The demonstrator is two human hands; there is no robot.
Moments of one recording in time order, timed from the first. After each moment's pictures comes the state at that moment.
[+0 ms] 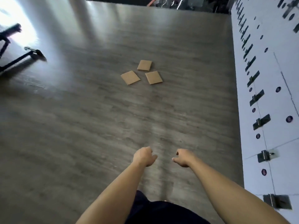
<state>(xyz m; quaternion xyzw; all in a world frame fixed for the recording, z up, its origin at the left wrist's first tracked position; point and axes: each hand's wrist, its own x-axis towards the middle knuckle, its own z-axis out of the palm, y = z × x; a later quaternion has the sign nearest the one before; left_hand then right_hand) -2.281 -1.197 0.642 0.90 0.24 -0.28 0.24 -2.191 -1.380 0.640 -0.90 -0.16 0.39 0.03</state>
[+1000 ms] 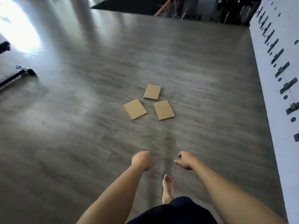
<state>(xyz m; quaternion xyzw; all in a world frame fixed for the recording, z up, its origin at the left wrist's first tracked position) -1.760 -0.840 0.624 0.90 0.25 -0.28 0.20 -1.658 -1.030 0.626 -0.91 -0.16 0.39 0.04</state>
